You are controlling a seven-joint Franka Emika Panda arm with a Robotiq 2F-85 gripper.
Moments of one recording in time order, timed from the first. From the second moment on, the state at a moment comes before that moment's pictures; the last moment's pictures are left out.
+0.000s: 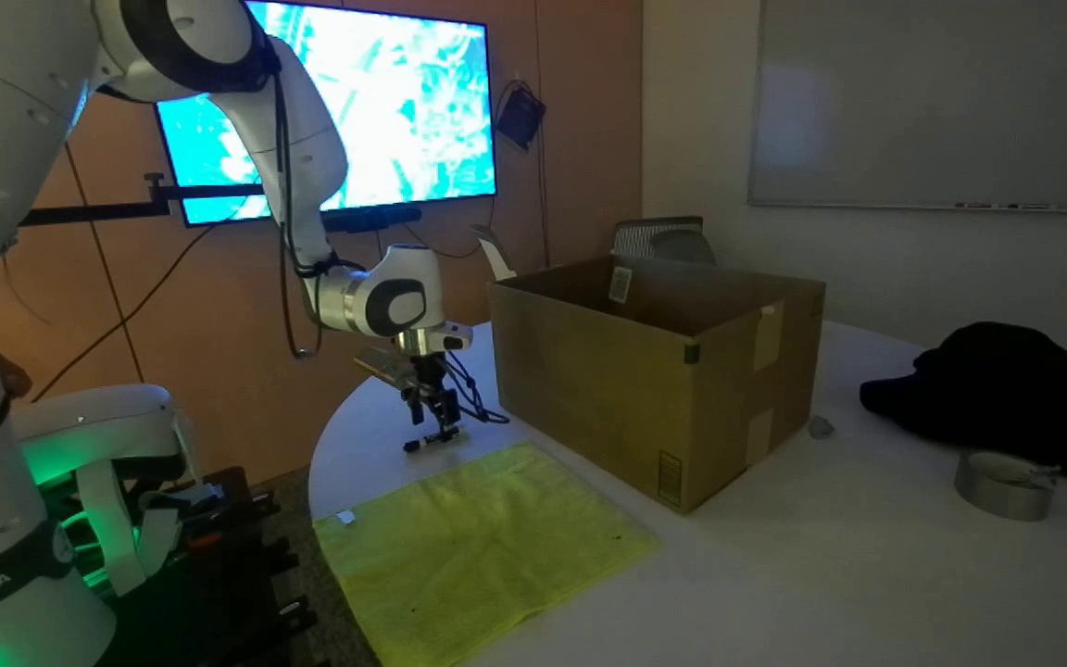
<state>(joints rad) 0.40 0.59 0.04 -2.17 -0.05 2.78 0.24</state>
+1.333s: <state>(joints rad) 0.41 0.60 0.02 -2.11 -0.07 2.63 0.26</state>
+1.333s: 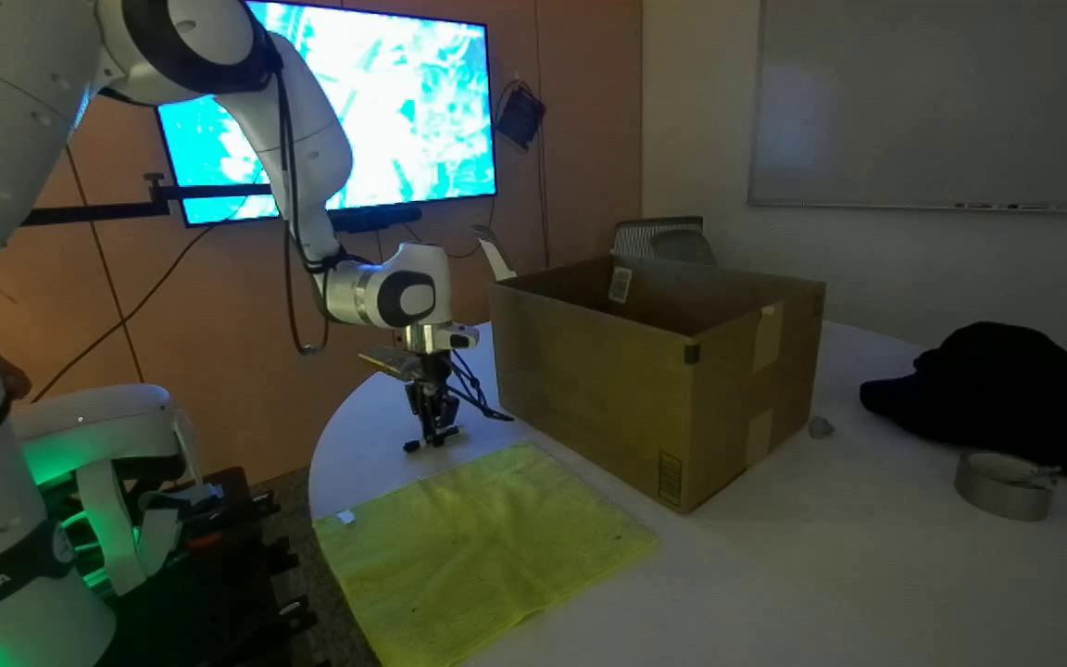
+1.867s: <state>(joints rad) 0.37 0.53 0.03 -2.15 -0.08 2.54 0.21</state>
